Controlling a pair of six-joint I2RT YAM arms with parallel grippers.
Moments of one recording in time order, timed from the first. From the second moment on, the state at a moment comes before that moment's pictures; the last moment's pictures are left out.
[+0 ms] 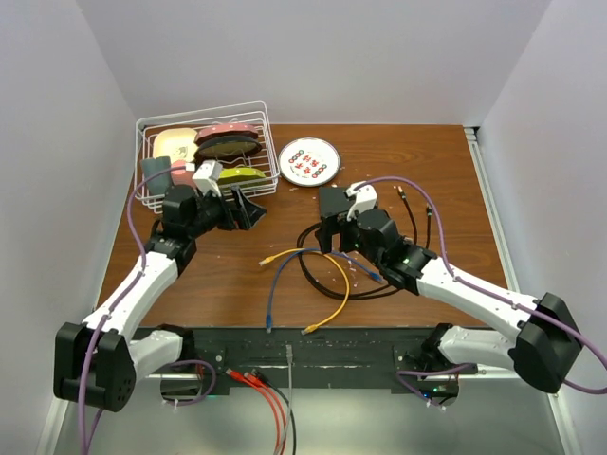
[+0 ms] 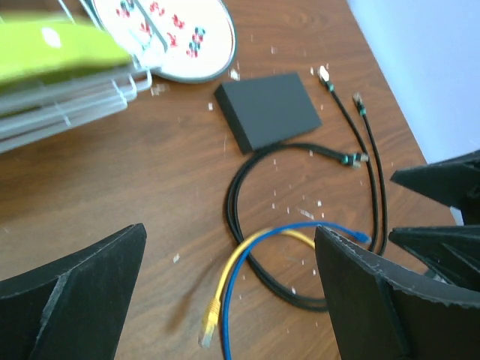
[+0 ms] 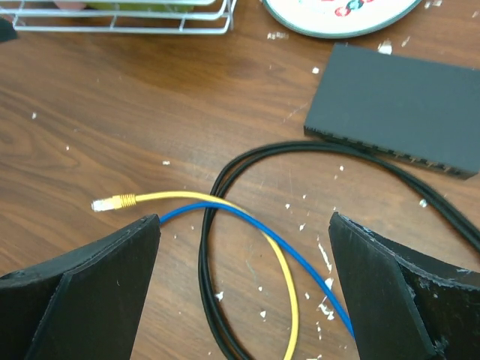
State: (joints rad) left arm -0.20 1.09 0.69 0.07 0.44 -0.42; right arm 0.80 1.16 0.74 0.00 0.25 0.36
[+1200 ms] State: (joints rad) left arm -0.34 1.40 0.46 0.24 0.47 -0.52; right arm 0.83 1.21 0.65 0.07 0.14 0.47
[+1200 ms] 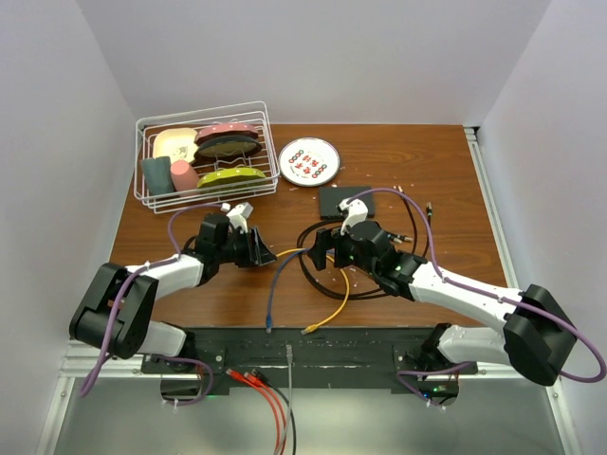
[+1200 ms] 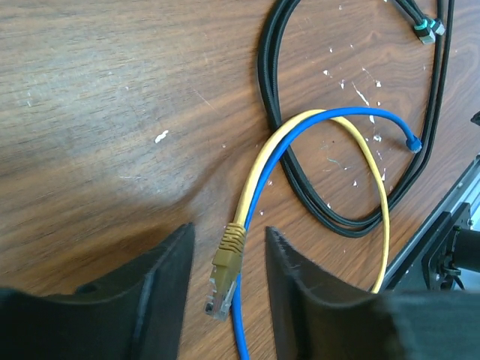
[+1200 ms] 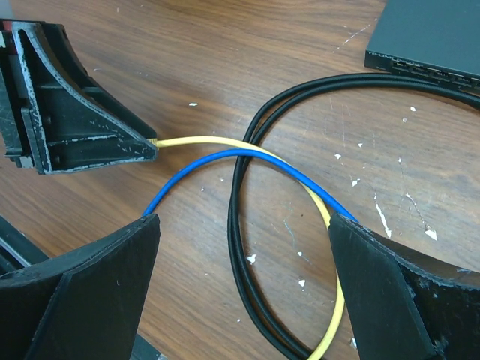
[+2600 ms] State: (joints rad) left arm -0.35 1.04 0.75 -0.08 0.33 -0.45; right arm 0.83 0.96 0.84 -0.08 0.02 0.31
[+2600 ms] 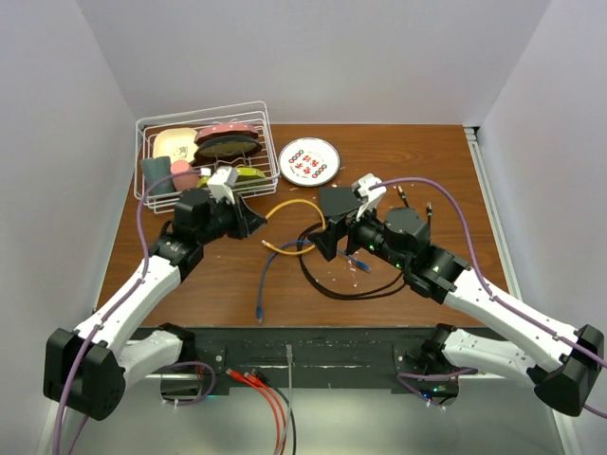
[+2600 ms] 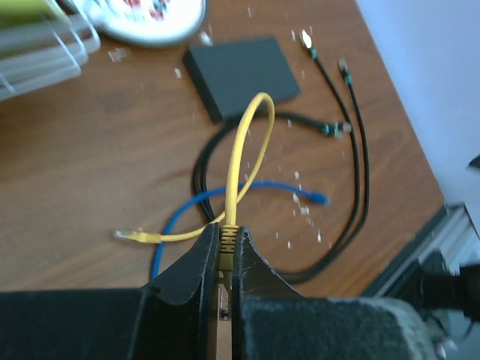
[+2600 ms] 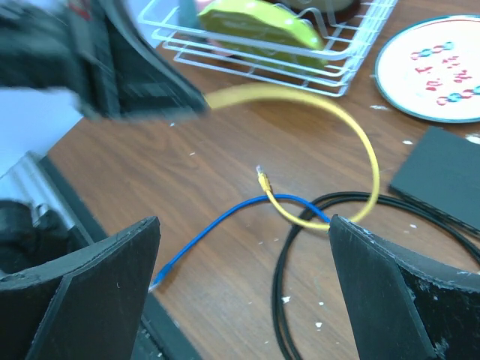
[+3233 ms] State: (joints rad) left arm -0.35 1.12 0.69 0.00 0.76 -0.41; right arm 0.84 1.22 0.92 -0.06 -0.28 0.13
